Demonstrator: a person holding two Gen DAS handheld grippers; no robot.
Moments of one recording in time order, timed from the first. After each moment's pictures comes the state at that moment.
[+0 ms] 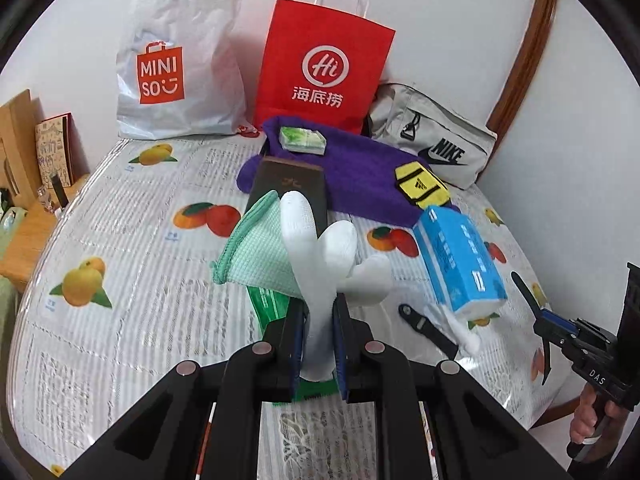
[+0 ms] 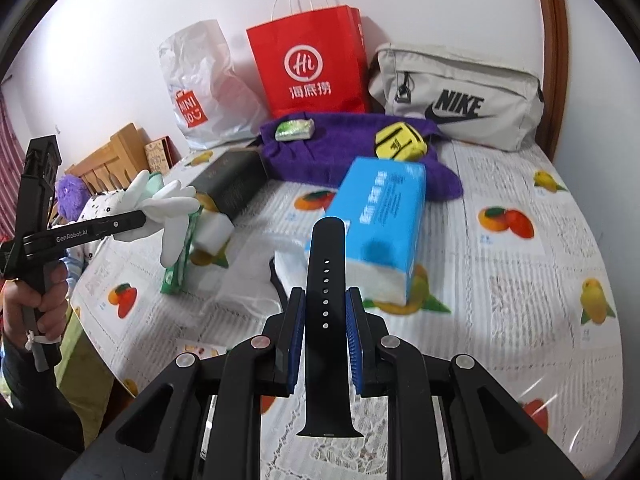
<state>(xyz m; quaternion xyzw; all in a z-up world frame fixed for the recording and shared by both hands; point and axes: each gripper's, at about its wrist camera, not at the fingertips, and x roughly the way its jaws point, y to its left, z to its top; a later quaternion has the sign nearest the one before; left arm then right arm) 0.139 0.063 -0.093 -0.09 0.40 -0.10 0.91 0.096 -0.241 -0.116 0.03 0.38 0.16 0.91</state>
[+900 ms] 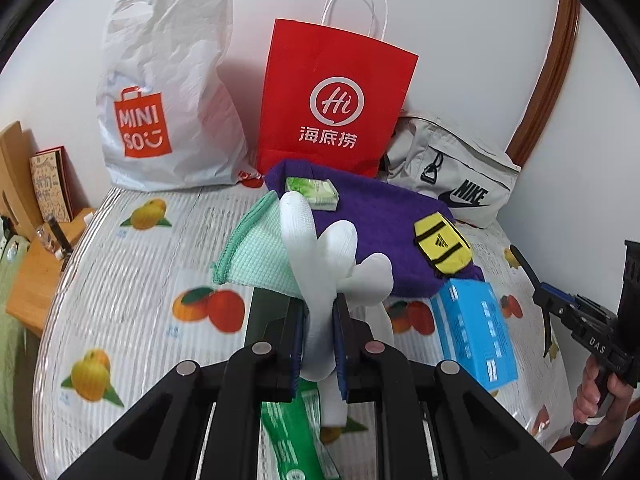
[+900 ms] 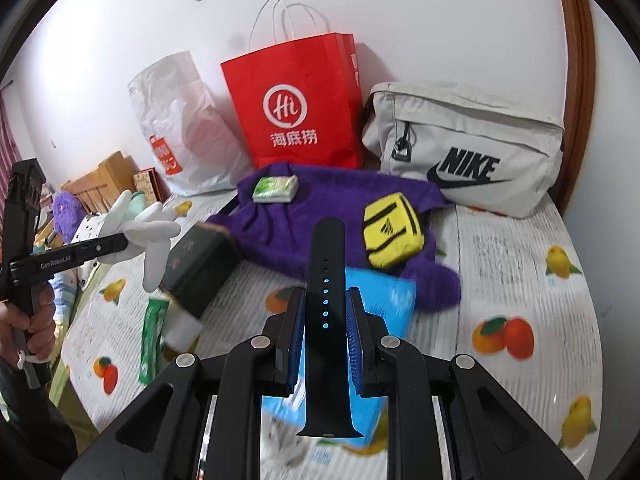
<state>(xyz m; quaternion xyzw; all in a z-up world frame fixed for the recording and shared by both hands) 0.235 0.058 -0.054 -0.08 0.40 -0.08 0.91 0.222 -0.247 -0.077 0.03 0.36 0.16 0.92</state>
